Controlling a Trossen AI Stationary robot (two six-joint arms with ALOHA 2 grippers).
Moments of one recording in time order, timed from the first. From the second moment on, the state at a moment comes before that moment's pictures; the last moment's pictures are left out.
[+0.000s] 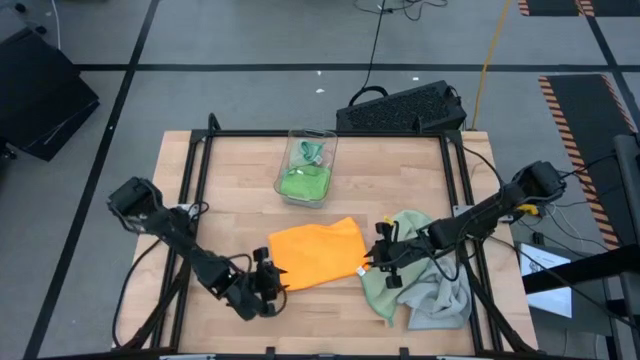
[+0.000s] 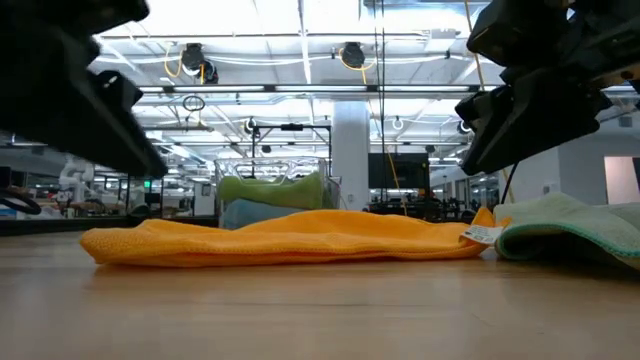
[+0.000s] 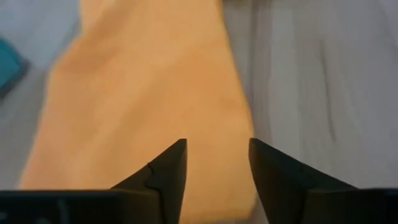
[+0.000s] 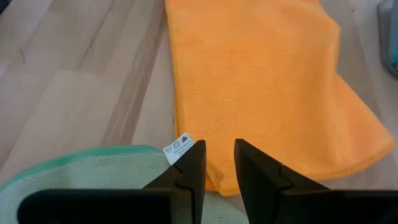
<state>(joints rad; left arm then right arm) -0.72 1.67 0.82 -0.12 -0.63 -0.63 0.43 1.39 0.58 0.02 0.23 0.18</state>
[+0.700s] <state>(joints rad) -0.72 1.83 0.83 -0.05 -0.57 -0.53 0.43 1.45 0.58 0.27 0.23 0.17</state>
